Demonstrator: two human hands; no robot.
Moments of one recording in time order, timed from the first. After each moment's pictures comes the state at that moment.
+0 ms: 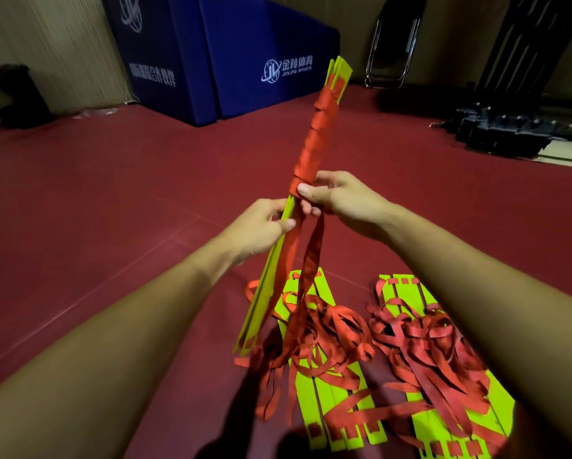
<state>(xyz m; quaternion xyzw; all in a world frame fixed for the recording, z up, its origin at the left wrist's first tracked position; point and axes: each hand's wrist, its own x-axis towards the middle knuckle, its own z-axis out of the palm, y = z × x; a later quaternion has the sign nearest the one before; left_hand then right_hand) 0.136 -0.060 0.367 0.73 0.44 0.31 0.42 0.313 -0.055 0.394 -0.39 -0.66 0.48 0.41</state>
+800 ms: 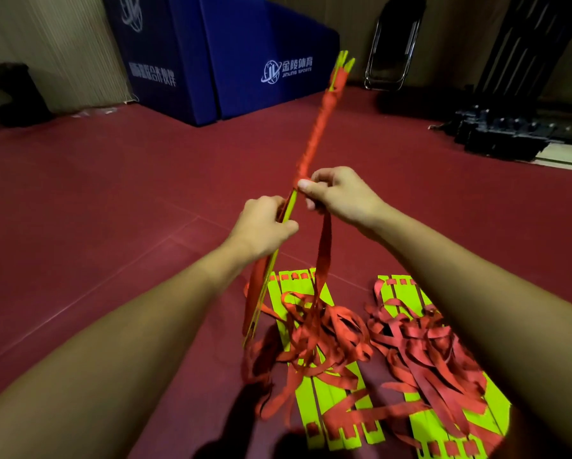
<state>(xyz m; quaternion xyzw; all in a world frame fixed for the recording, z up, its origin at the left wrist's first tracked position) 0.142 -0.058 0.369 0.75 0.57 0.27 0.18 0.306 -0.054 0.398 -0.51 -0.69 0.32 0.40</state>
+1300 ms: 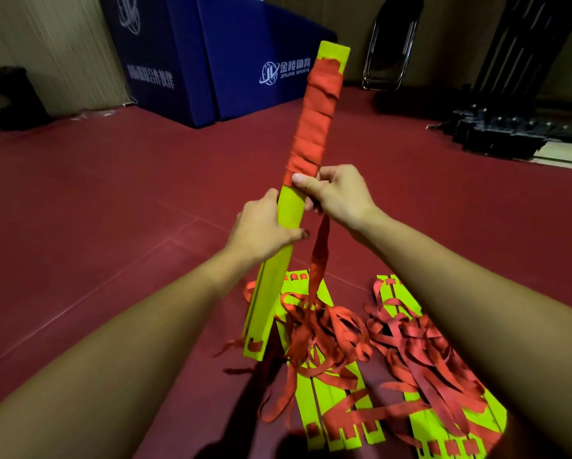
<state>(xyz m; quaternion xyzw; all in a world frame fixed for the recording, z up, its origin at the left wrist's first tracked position) 0.145 -0.056 0.363 0.75 0.59 0.27 0.13 0.301 -0.049 0.391 -0.55 -0.63 0.28 0.47</state>
